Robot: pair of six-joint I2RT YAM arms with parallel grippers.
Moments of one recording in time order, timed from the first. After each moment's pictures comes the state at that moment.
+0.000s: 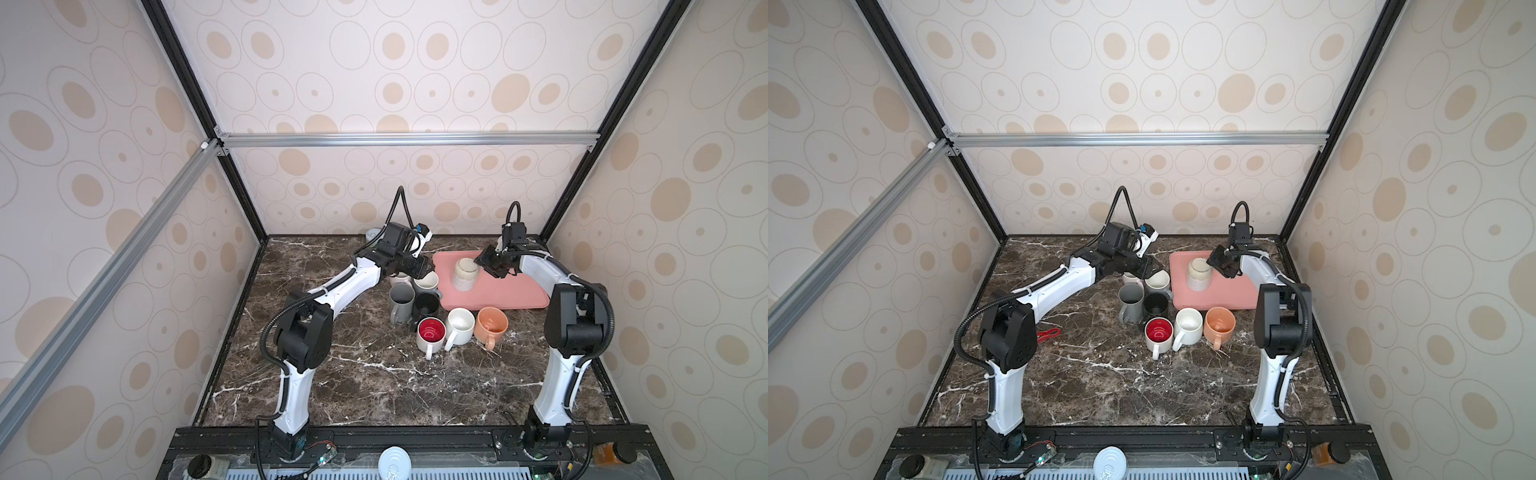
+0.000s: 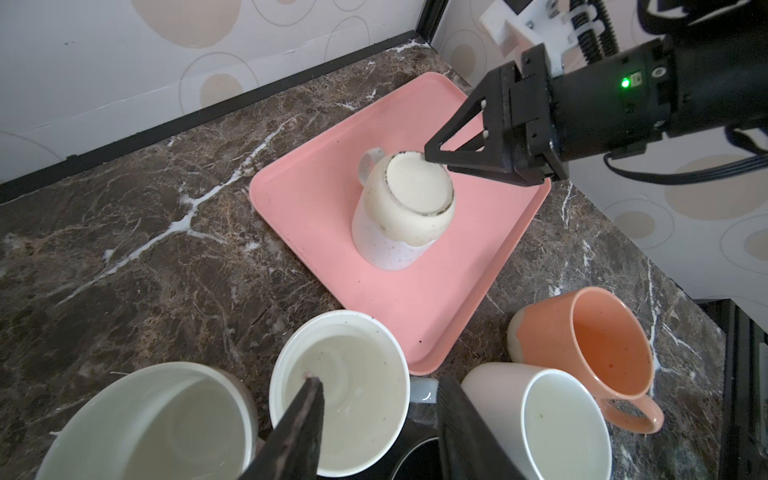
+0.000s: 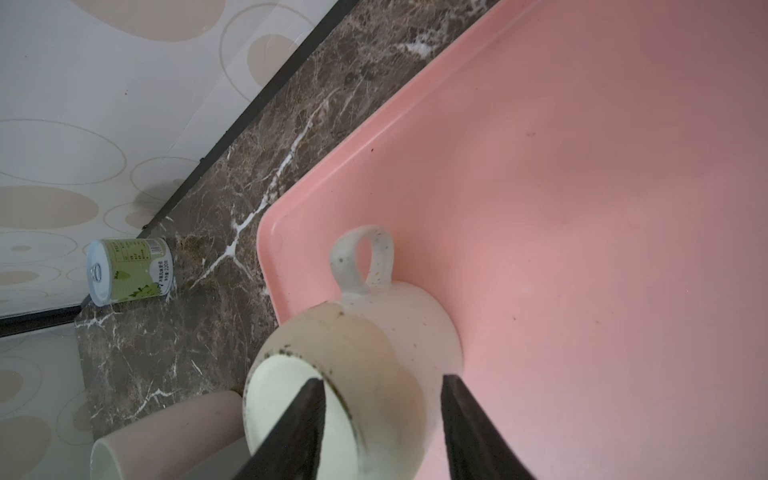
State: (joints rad) left arm -0.58 2.04 1.76 -0.38 0.37 -0.08; right arm 0.02 2.01 1.61 -0.54 -0.22 0.62
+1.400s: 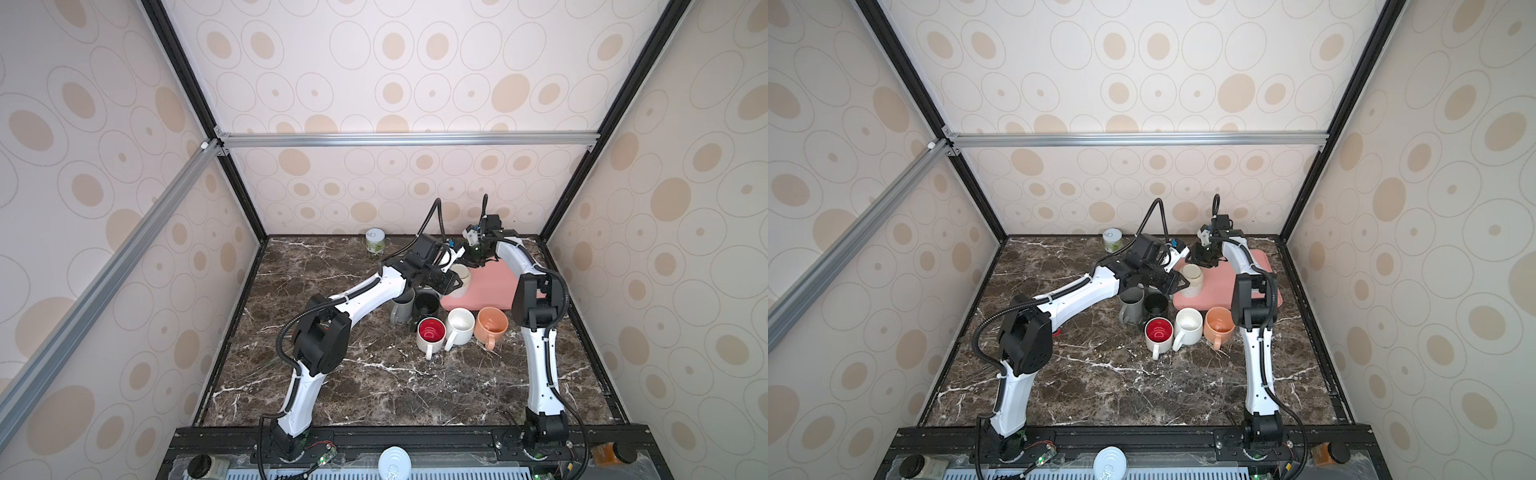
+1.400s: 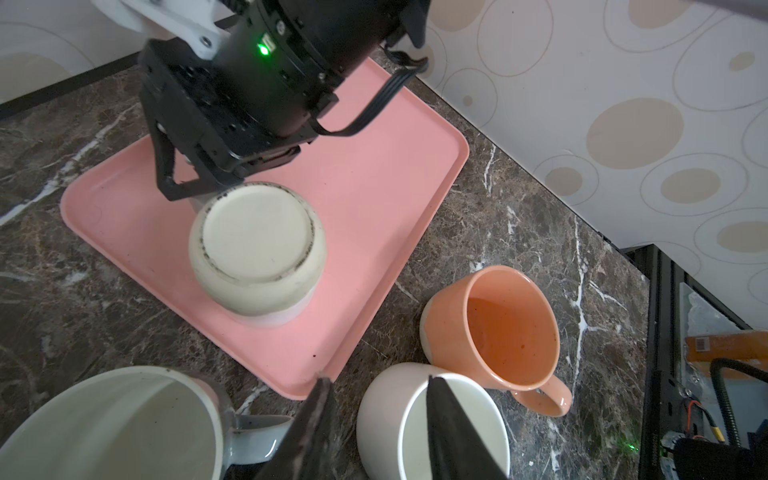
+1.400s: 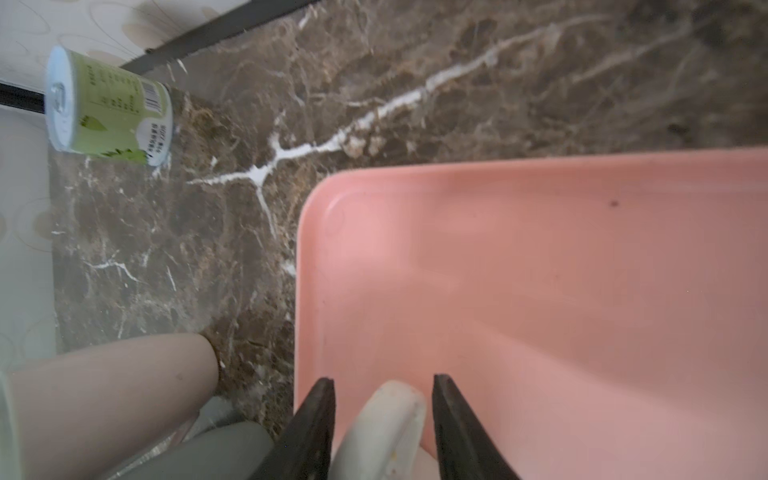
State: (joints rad) left arm -0.74 2.10 1.84 -0.42 0.38 -0.09; right arm 0.07 2.48 2.22 -0.86 -0.48 0.19
